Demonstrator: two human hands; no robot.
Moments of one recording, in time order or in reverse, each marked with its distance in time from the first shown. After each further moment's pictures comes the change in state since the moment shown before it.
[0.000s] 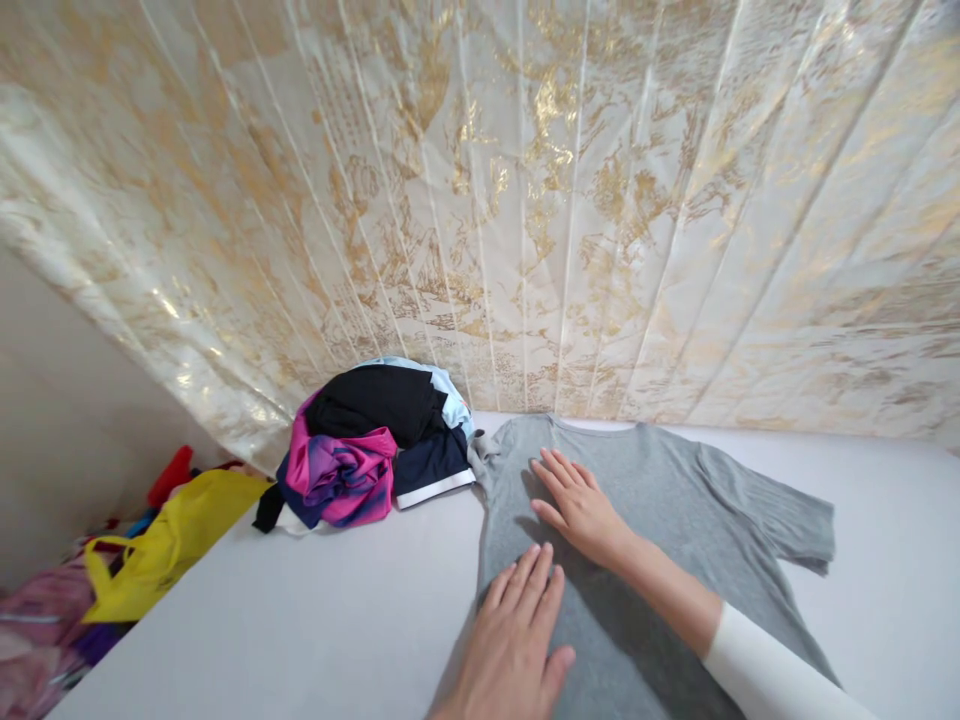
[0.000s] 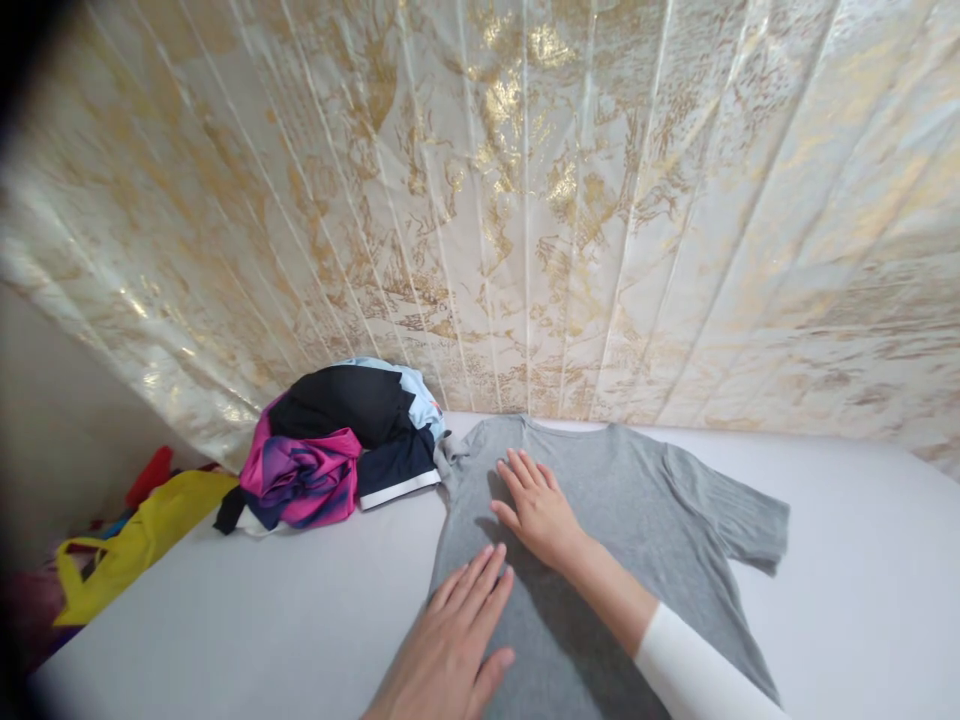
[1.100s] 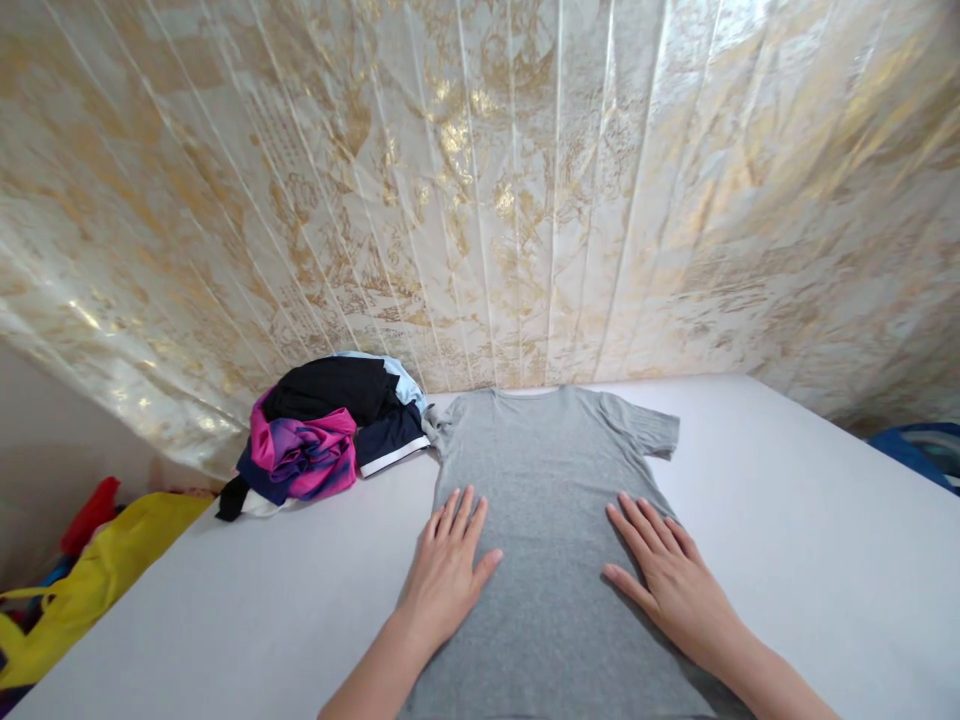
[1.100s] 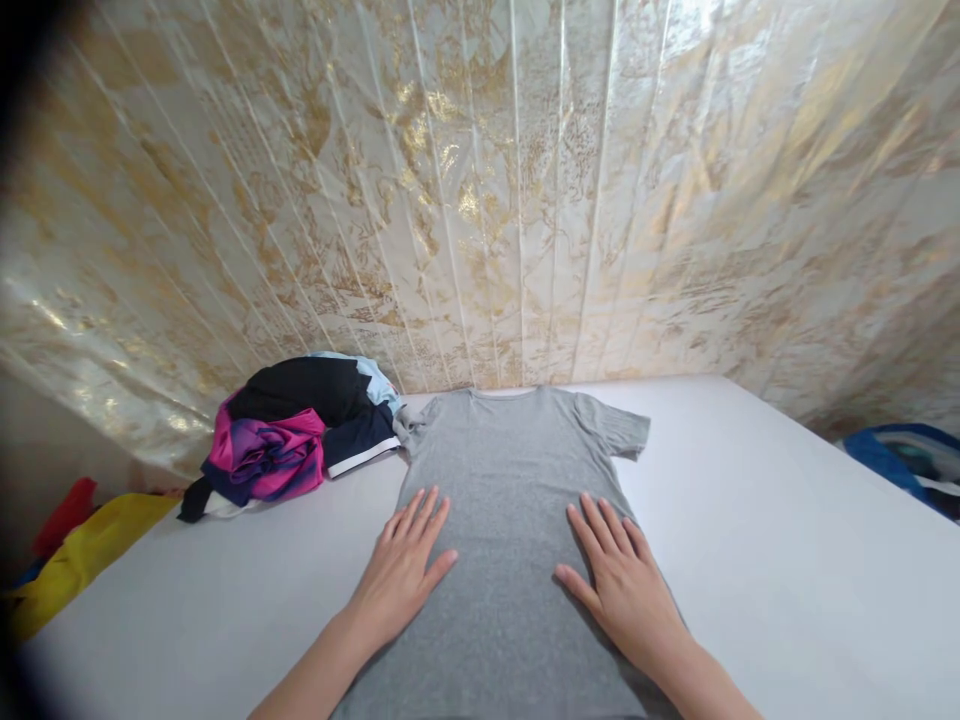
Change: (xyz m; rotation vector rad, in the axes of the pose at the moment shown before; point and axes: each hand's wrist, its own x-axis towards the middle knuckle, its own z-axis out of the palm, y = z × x) left_hand -0.018 0.008 -0.001 0.166 0.087 -0.105; right_hand -0.245 0.018 -0.012 -0.247 0.143 0.363
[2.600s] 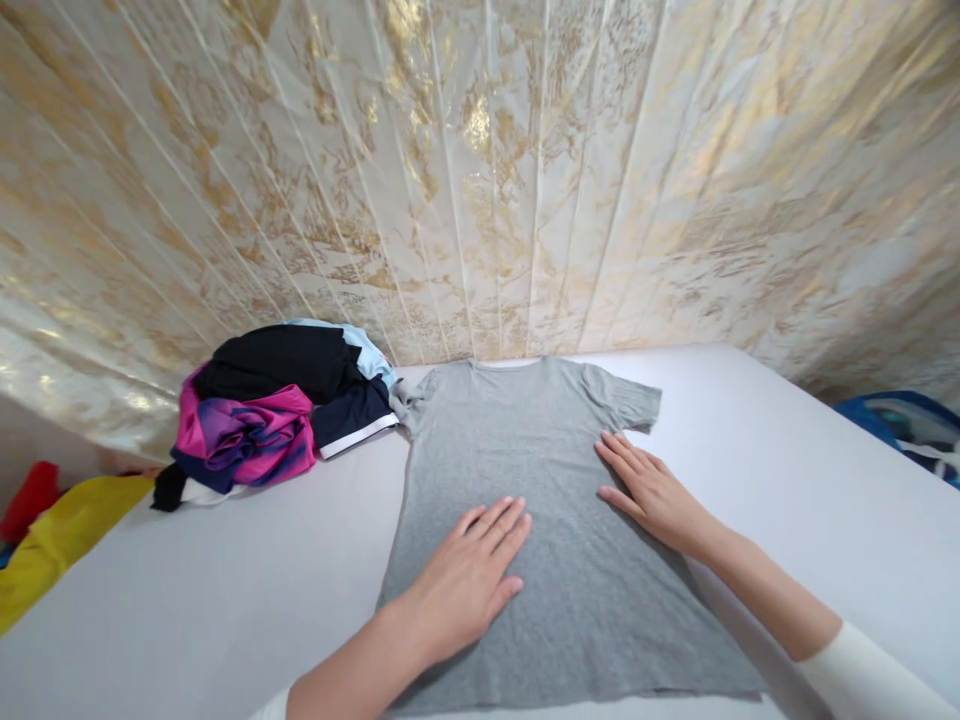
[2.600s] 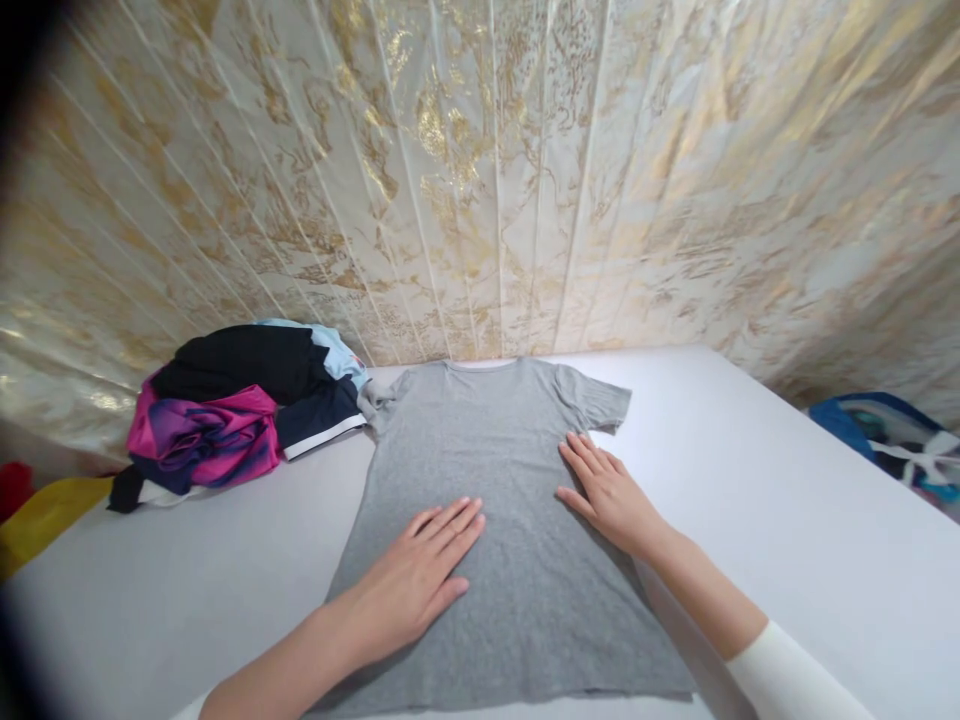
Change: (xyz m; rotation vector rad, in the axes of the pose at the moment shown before) left_hand 0.016 0.053 -0.020 -0.168 -0.227 0.445; right_hand 0.058 0.068 -0.006 0.077 -0.129 -0.133
